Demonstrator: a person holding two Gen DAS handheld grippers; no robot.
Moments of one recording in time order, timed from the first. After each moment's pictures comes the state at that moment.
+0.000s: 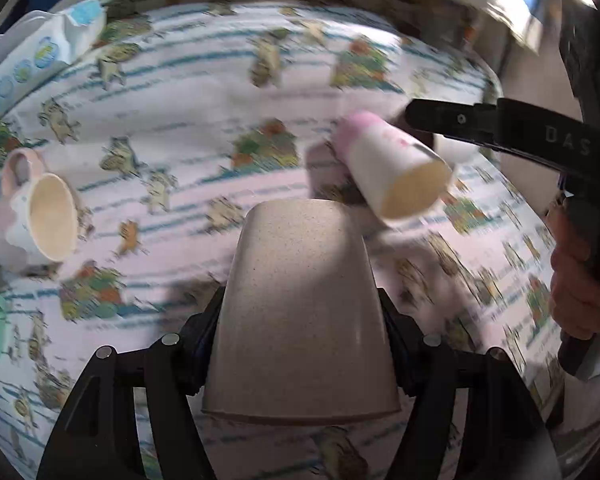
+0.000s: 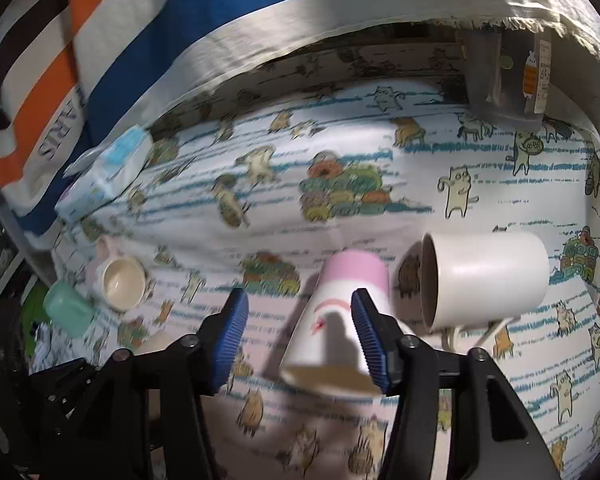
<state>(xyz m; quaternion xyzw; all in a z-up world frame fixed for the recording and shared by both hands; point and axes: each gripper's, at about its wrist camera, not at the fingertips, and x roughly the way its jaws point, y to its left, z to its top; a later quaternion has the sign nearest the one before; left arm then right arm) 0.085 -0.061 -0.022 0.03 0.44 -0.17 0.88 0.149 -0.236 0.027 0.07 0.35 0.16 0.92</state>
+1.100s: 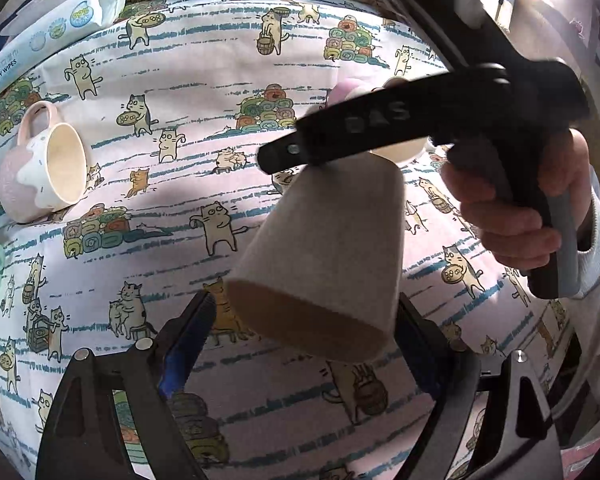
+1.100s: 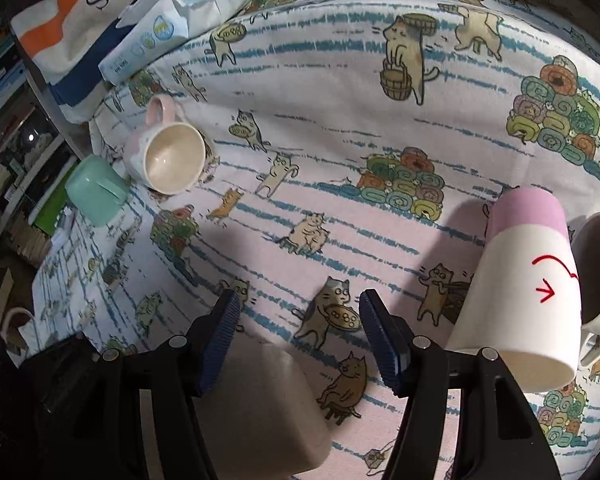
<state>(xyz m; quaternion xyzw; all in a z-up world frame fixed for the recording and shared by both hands) 0.036 -0.037 -0.051 0.03 0.43 -0.18 0.88 0.175 -0.131 -0.027 -0.04 0.48 0.30 0.82</state>
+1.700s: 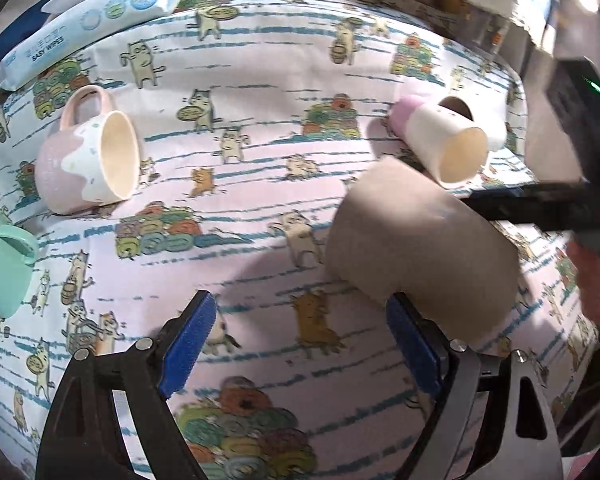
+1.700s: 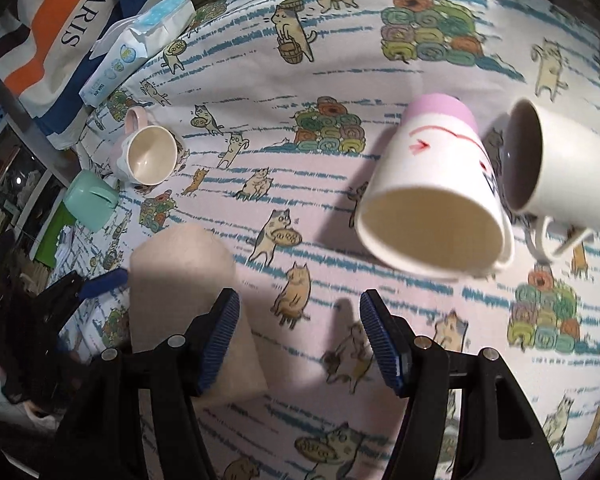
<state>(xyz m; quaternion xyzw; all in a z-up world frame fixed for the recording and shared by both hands) 0.055 0.006 -0.051 0.02 0.43 -0.12 0.90 0.140 -0.201 -0.032 0.03 0.51 0.26 0.82</state>
